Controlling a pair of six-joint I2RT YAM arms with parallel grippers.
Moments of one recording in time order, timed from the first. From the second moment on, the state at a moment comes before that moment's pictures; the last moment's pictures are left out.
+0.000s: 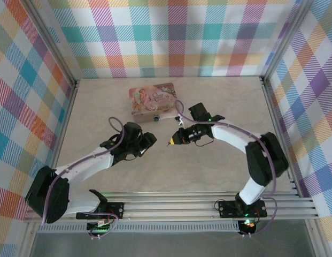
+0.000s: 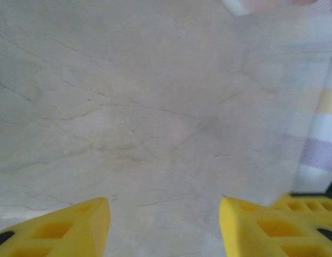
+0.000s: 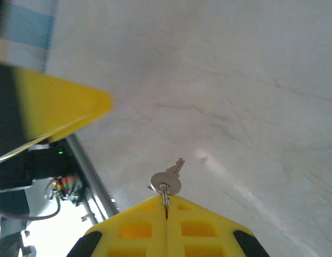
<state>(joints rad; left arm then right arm) -0.59 1.24 0.67 -0.19 0.13 -1.25 0.56 1.63 1.09 -0.47 -0.74 0.26</state>
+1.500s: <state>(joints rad) -0.66 1.33 0.85 -0.04 0.30 -1.82 0.62 1.41 1.06 -0.44 -0.69 -0.13</state>
